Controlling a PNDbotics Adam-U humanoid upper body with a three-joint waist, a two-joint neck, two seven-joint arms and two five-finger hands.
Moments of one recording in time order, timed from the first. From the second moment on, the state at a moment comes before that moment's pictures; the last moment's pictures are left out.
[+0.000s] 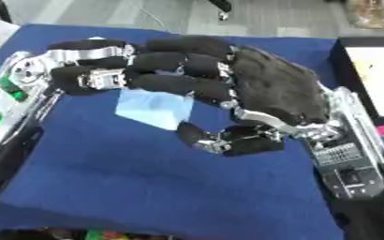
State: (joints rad) left arm -0.63 0.44 -0.29 -1.87 0.19 0.38 -0.78; right arm -0.65 -0.25 0.40 -1.92 0.63 -0.76 0.32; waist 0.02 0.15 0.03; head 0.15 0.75
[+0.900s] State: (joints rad) left arm -0.63 0.42 -0.27 -1.83 0.18 0.36 -0.73; right arm -0.66 -0.25 0.40 -1.93 0.59 -0.75 0.36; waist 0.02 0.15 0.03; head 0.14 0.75
